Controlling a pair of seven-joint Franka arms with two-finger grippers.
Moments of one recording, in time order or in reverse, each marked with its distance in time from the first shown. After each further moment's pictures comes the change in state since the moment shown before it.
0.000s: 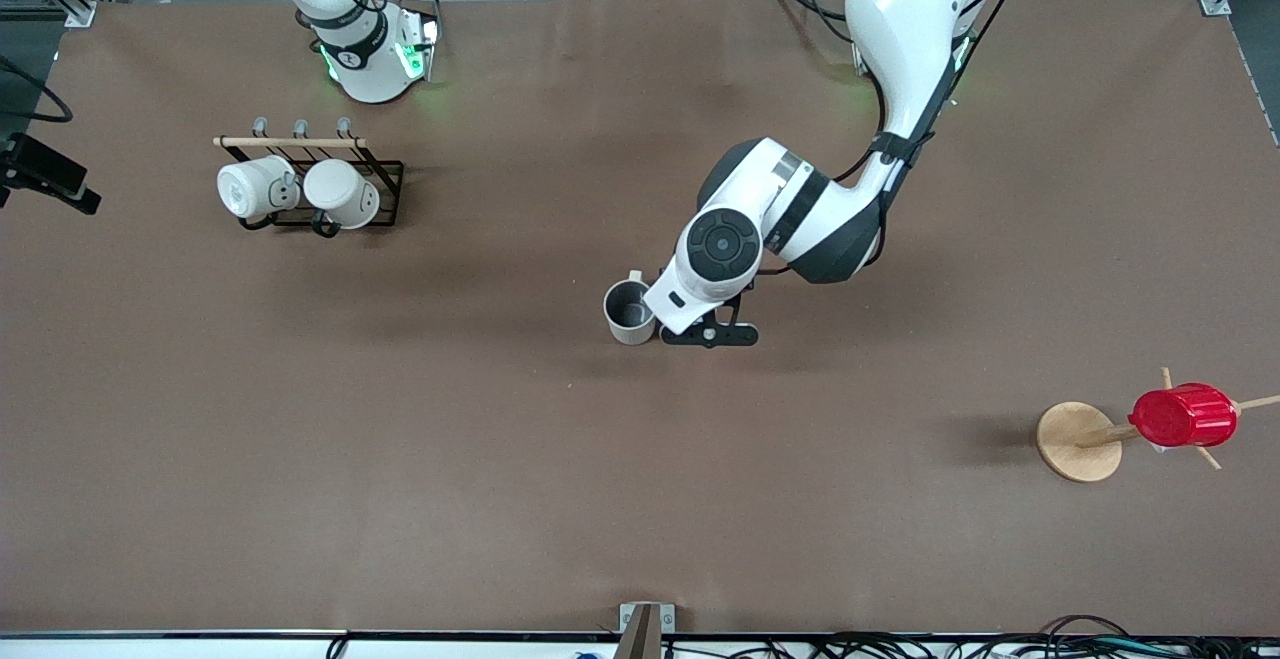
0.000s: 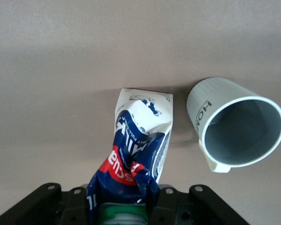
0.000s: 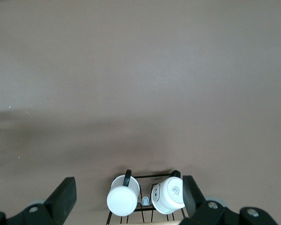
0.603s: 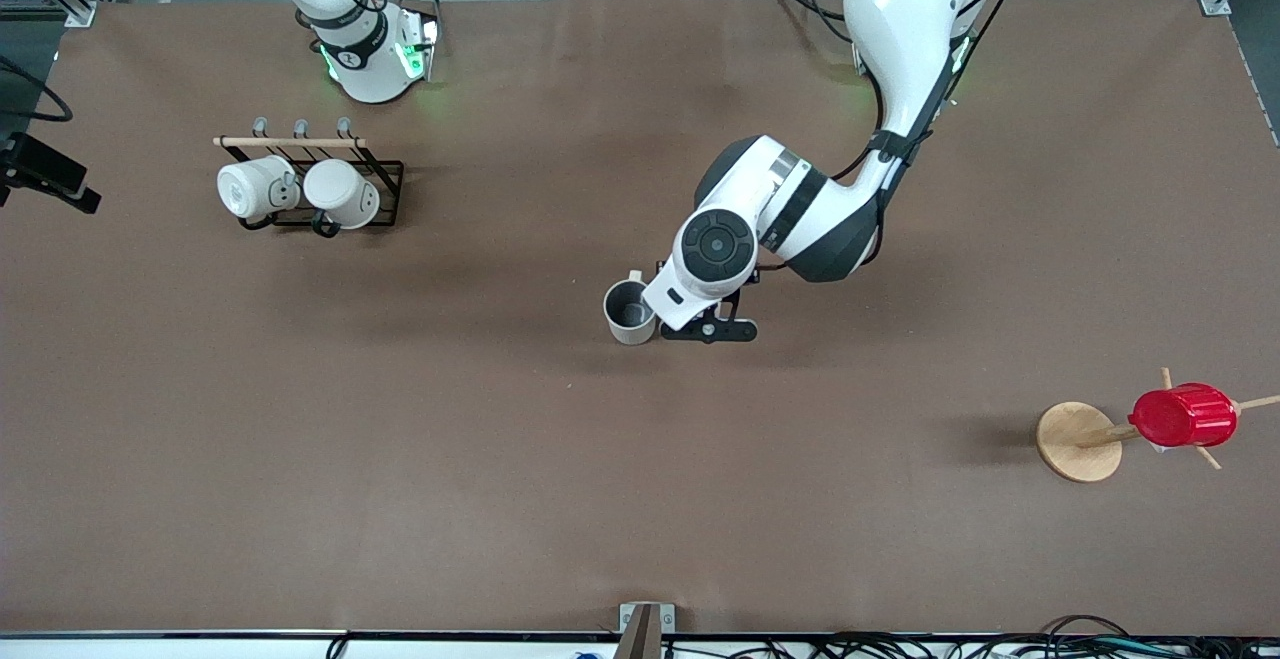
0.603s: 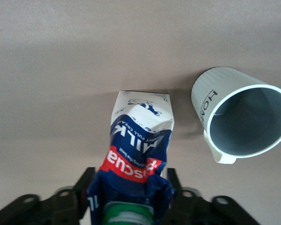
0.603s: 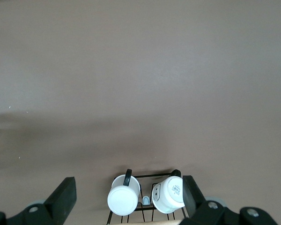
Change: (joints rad) left arm -0.003 0.000 0.002 0.014 -0.001 -0.029 0.000; right arm 0.000 0.000 0.000 0.001 0.000 -0.002 0.006
